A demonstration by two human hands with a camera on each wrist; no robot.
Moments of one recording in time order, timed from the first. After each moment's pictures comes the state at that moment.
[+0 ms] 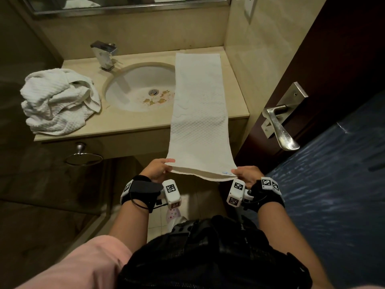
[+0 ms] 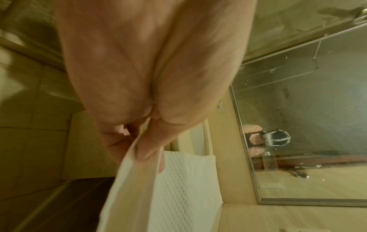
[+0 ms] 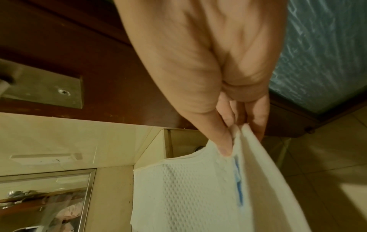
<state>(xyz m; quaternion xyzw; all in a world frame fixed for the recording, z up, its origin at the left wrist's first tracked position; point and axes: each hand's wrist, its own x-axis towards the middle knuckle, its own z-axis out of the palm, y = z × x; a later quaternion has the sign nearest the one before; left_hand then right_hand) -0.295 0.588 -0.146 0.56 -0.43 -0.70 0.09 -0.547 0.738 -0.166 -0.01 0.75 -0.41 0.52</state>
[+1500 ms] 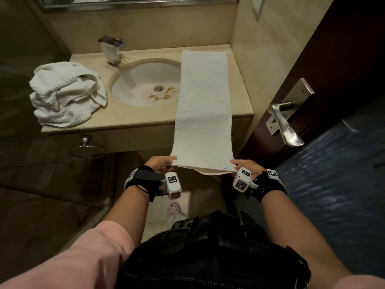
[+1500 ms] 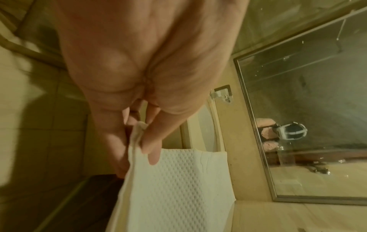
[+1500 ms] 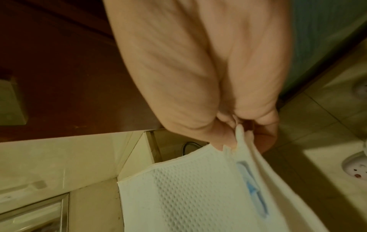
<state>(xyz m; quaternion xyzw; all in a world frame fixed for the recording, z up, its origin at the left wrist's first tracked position) -0.285 0.581 -0.157 0.61 -0.33 -0.72 0.09 -0.547 0.727 -0.147 -0.06 0.72 -0.37 0.59</state>
